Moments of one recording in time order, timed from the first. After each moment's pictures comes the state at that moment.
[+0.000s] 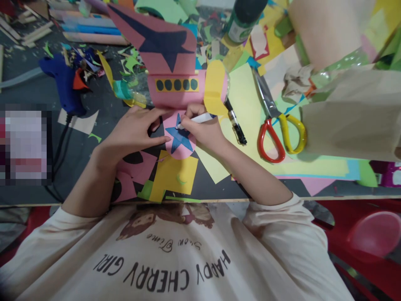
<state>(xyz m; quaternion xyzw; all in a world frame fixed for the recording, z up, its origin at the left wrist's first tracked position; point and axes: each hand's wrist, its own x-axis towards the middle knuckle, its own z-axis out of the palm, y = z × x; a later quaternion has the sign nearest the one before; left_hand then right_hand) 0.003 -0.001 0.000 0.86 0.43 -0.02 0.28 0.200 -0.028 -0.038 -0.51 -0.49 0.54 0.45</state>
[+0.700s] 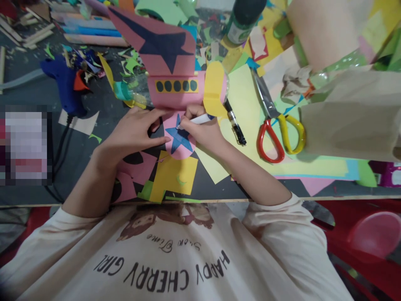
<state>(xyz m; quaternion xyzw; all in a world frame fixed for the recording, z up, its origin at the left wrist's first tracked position) 0.002 -0.001 0.001 0.86 0.43 -0.01 0.28 0.199 -0.028 -0.036 -0.53 -0.50 0.52 0.44</state>
